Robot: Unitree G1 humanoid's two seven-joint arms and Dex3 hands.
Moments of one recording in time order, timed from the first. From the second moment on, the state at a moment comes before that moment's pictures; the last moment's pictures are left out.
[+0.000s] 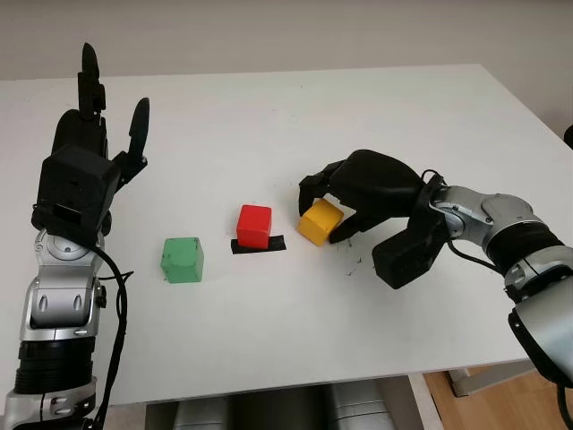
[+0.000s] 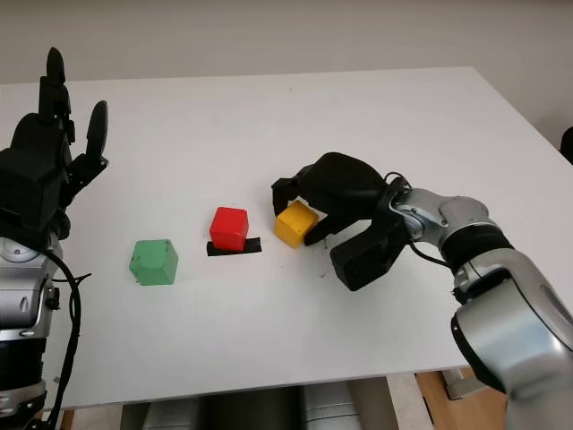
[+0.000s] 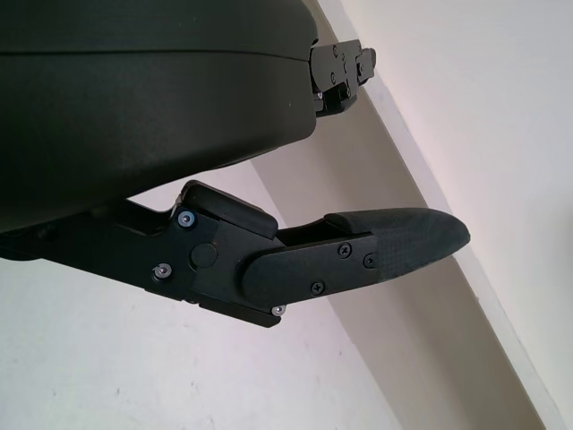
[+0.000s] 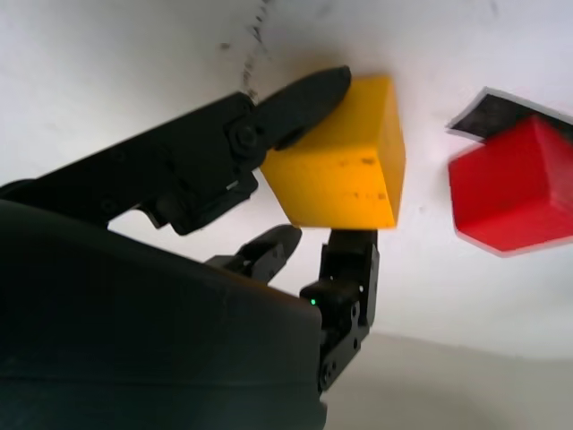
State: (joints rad) left arm -0.40 0.38 0.20 -0.04 0.16 0.19 -0.01; right arm -1.02 -0.55 0.53 1.14 -0.73 -0.88 -0.12
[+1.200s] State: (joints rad) left arm -0.37 0.37 0.20 -0.07 0.19 0.23 0.01; right arm -0.88 -0.24 0.09 0.82 -0.03 -0.22 0.45
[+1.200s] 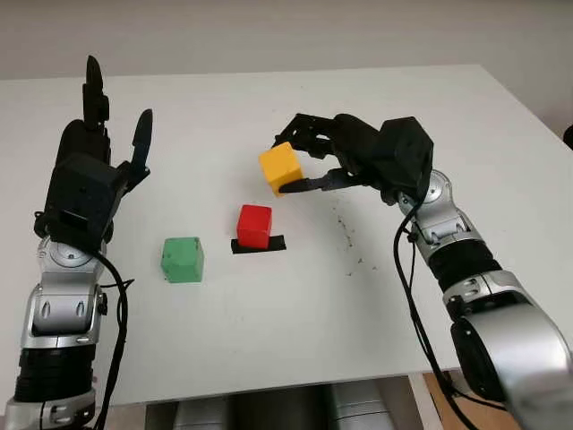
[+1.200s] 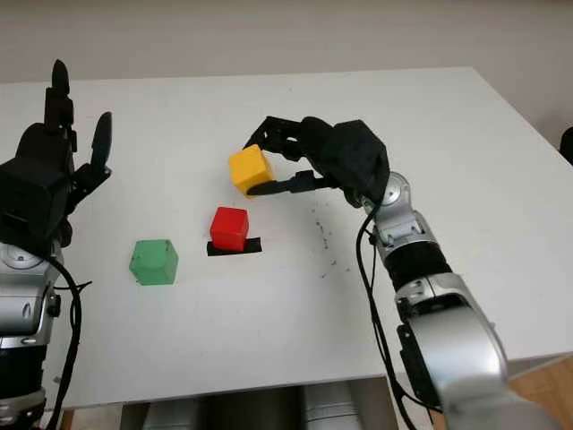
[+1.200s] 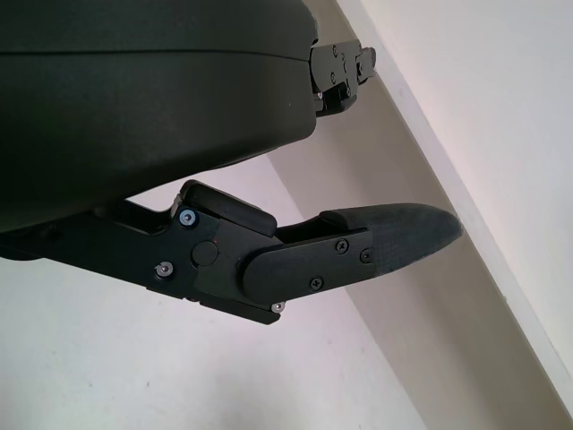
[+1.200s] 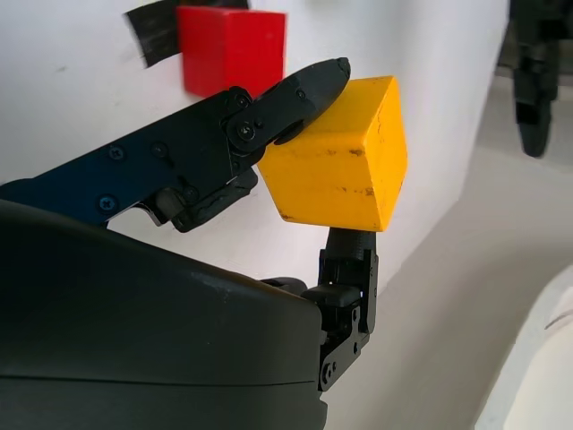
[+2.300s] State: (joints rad) left arm -0.36 0.37 0.19 -0.10 0.18 0.24 0.01; right arm -0.60 -0.01 0.03 0.59 0.05 -0.06 0.23
